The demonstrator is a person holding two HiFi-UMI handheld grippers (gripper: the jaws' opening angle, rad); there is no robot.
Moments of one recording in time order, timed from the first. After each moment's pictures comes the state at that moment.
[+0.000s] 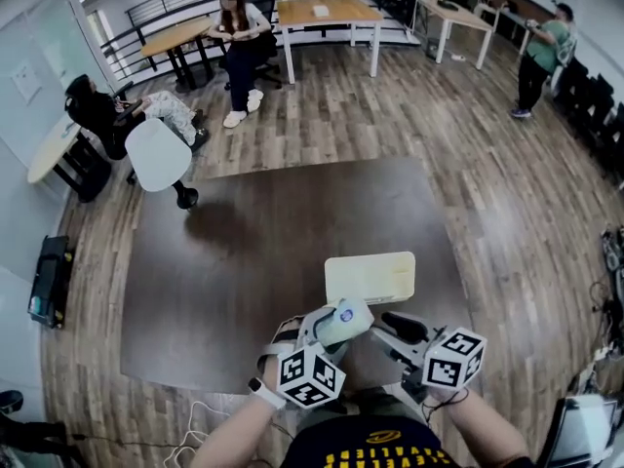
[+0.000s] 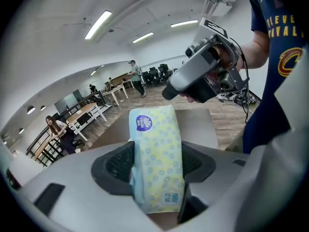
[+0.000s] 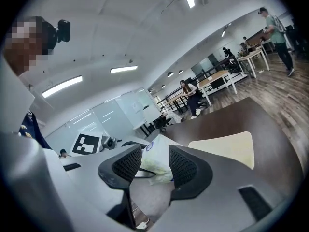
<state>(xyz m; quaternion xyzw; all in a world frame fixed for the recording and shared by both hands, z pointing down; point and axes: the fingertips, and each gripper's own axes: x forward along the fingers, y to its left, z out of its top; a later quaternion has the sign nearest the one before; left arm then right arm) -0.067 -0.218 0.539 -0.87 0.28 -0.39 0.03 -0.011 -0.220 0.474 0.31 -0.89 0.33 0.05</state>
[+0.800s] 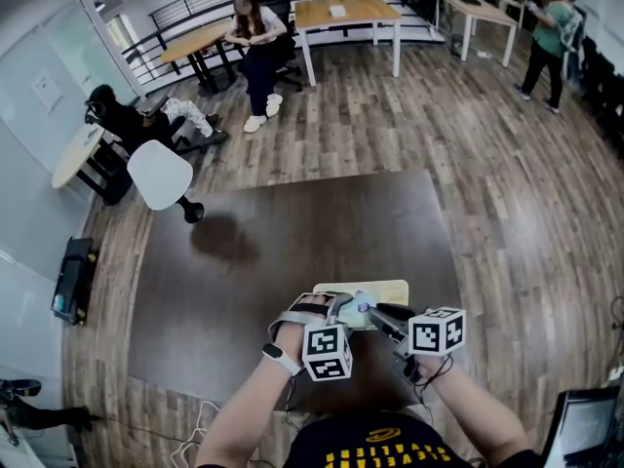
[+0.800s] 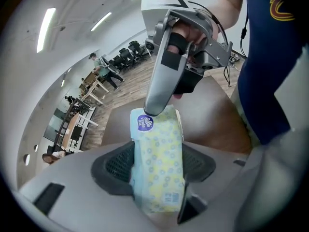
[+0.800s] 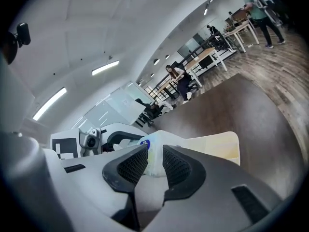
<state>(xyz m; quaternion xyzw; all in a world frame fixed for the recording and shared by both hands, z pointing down) 0.004 -0.322 0.596 -0.80 0.17 -0.55 0.15 0.041 -0.337 0.567 0.29 -0.84 0.45 0.08</state>
